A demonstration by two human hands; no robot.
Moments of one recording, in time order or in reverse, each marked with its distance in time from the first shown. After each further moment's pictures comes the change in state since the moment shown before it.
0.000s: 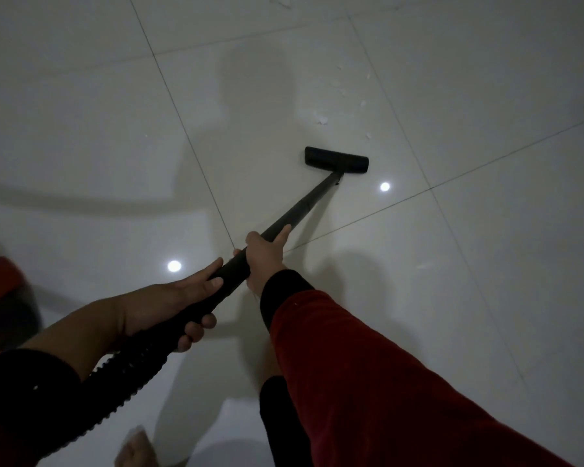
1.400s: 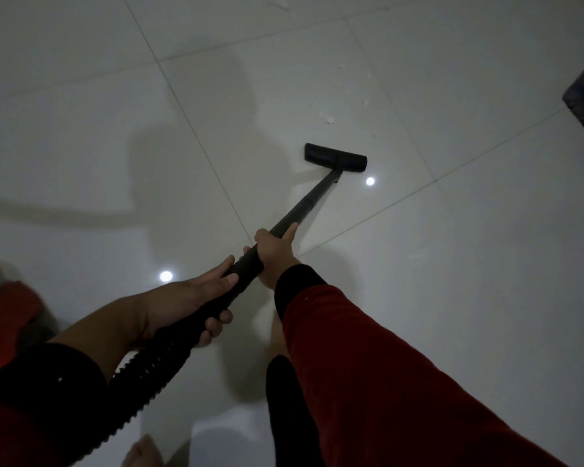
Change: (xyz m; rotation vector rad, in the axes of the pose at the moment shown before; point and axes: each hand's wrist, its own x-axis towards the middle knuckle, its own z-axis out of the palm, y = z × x) left_hand -0.033 0.004 -0.091 0.028 0.028 -0.013; right_hand 0.016 0.042 0.088 0.050 0.040 -0.054
